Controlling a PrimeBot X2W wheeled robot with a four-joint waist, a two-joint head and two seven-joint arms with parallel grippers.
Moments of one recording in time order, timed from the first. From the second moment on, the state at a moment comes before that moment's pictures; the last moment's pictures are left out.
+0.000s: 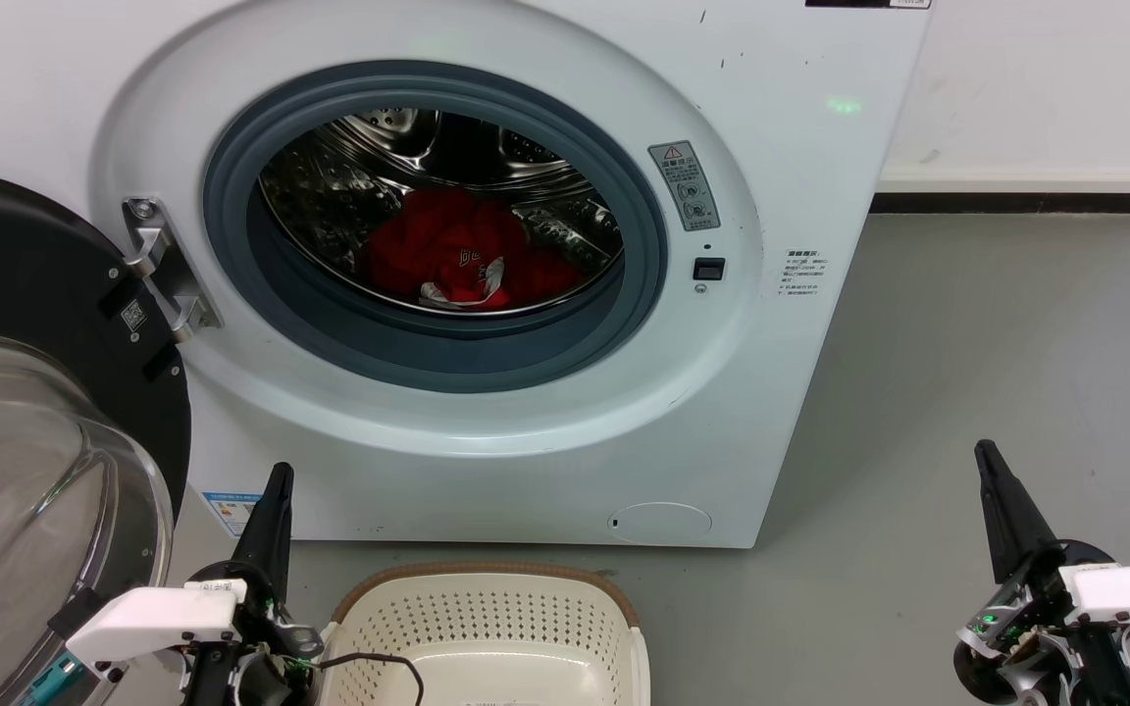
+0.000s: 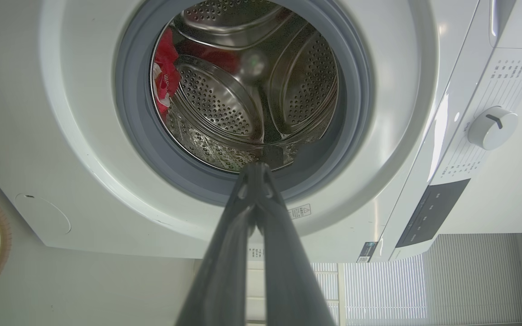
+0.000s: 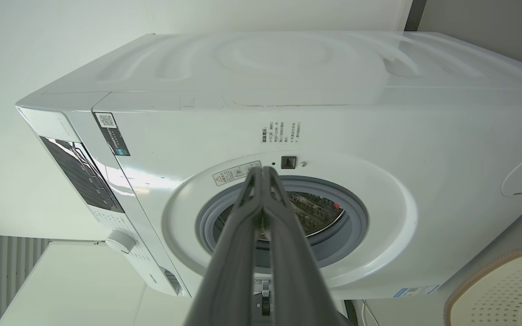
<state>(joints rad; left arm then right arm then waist) -0.11 0.05 0.11 0.25 -1.61 -0.13 0.11 -0.10 -0.05 -0.11 0.25 1.62 0.13 0.11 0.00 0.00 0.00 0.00</state>
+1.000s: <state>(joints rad) -0.09 0.05 0.04 0.24 -1.54 -0.13 0.05 -0.05 -0.05 -0.09 0.21 1.55 0.13 0.05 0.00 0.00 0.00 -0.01</state>
